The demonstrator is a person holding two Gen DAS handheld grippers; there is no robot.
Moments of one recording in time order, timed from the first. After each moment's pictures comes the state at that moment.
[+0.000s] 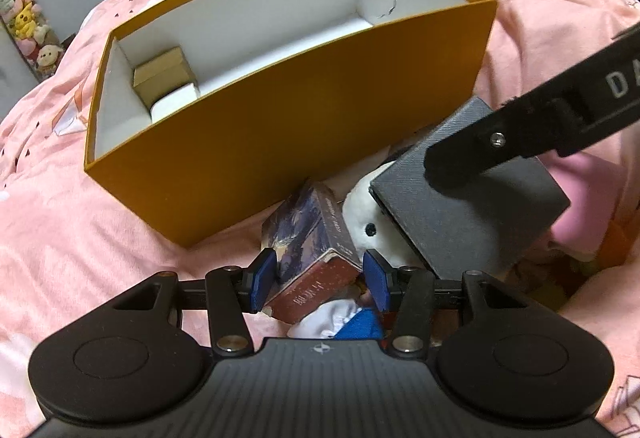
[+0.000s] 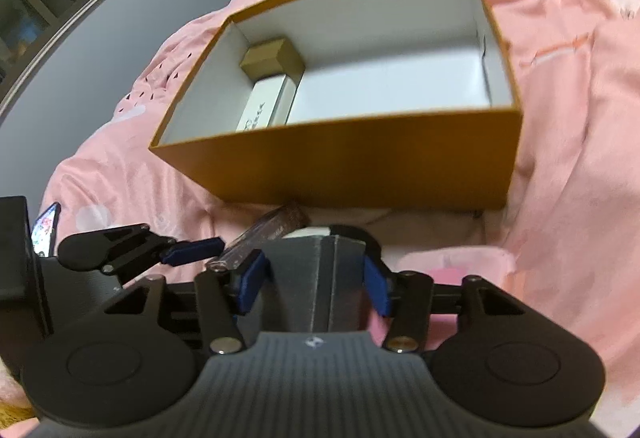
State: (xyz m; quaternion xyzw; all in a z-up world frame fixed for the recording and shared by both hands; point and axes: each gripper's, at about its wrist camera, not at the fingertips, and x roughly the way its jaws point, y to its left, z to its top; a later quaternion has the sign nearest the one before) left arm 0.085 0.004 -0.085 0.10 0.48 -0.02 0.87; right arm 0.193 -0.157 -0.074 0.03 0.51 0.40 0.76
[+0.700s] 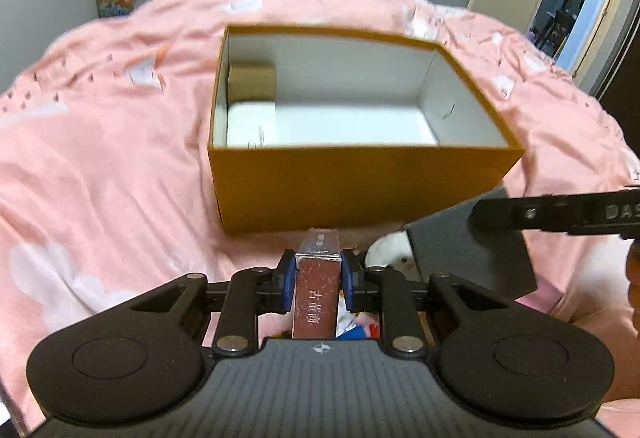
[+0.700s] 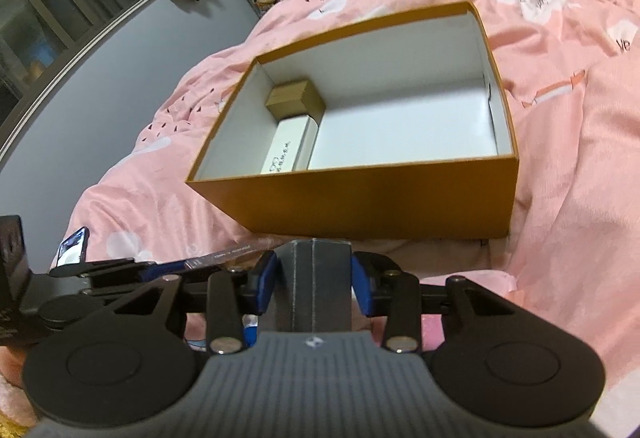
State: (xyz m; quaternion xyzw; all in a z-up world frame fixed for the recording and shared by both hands) left arm 0.044 0.052 -0.018 -0.09 0.42 0.04 0.90; right arm 0.178 -0.165 -0.033 0.04 0.45 0.41 0.79
